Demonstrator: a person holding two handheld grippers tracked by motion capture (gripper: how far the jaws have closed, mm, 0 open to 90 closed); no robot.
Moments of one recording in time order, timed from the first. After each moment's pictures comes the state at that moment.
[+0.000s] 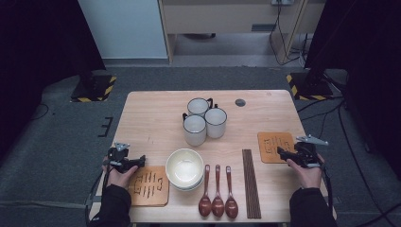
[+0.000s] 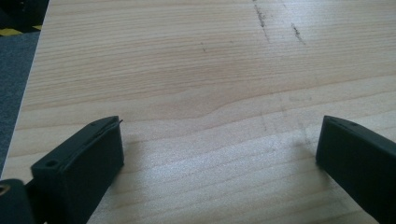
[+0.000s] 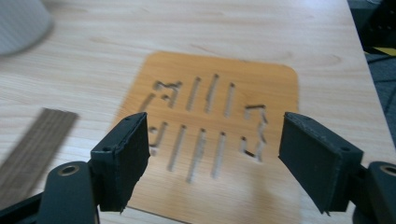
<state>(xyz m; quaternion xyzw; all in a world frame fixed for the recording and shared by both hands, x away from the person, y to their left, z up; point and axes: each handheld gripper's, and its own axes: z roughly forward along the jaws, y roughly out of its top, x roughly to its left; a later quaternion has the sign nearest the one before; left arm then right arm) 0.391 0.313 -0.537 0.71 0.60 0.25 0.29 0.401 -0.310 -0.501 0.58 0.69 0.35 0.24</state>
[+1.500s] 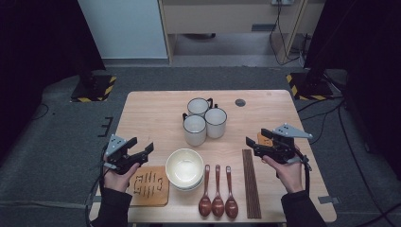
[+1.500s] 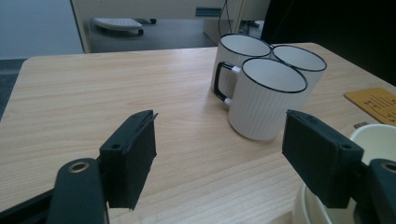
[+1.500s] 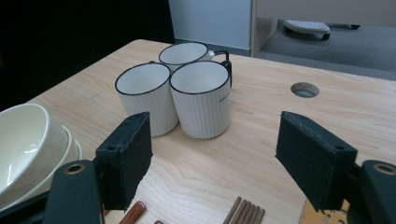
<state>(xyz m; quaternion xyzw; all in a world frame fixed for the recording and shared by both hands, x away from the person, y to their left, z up) 0.343 0.266 -0.432 0.68 0.49 0.25 0.49 0.372 -0.208 -0.406 0.43 0.72 0.50 0.21</state>
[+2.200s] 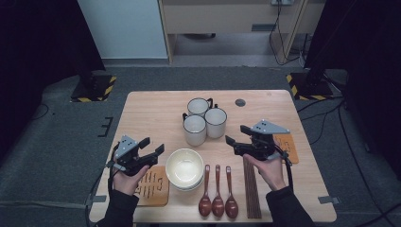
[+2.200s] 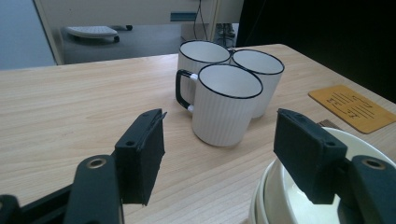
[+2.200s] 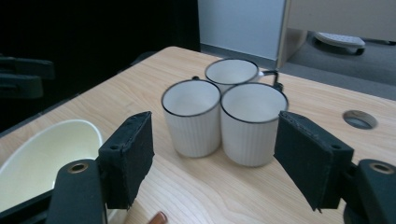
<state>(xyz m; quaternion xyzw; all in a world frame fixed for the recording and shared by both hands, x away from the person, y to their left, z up) 0.338 0.237 -0.426 0.69 0.45 0.23 0.51 0.375 -0.152 -0.392 0.38 0.74 0.52 0.19</state>
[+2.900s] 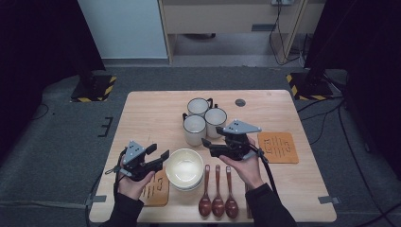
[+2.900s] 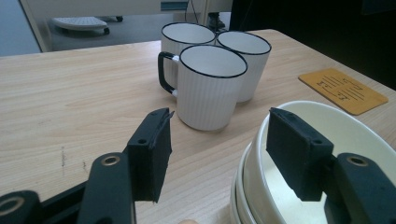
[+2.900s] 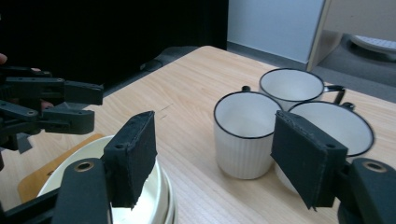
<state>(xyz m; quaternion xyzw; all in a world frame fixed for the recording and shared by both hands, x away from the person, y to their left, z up) 0.328 0.223 -0.441 0.71 0.44 0.22 0.50 0.375 -0.087 -0.390 0.34 0.76 0.53 0.17</state>
